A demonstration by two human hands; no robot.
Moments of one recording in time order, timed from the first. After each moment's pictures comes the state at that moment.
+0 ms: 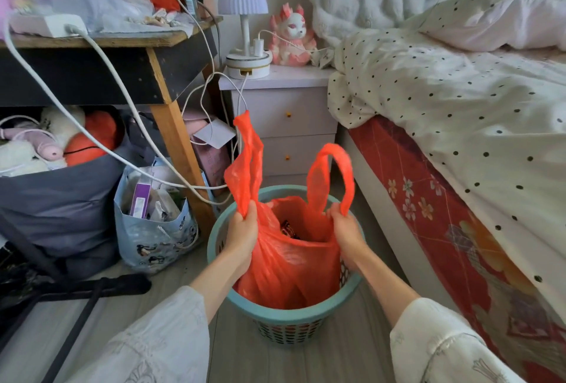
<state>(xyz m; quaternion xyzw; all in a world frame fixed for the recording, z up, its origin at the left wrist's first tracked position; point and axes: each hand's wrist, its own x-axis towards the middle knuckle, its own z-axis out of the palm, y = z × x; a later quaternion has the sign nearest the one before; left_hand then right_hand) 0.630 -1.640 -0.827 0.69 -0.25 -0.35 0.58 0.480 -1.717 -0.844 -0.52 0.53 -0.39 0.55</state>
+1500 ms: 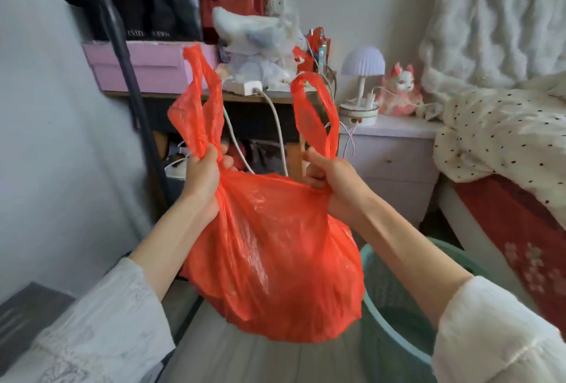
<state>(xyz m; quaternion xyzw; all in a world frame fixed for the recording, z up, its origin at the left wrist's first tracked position) 0.802 -1.486 -0.647 0.53 -0.21 -0.18 0.80 0.655 -1.588 -0.643 -0.52 0.18 -0.33 0.77</state>
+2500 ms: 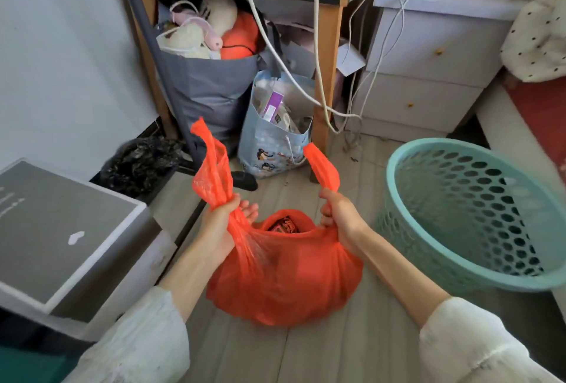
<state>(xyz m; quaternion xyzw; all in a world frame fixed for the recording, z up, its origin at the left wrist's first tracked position) 0.787 -1.418 -0.908 0.49 0.05 -0.41 0.77 0.649 -1.548 -0.882 -0.51 0.46 -0.15 0.71</state>
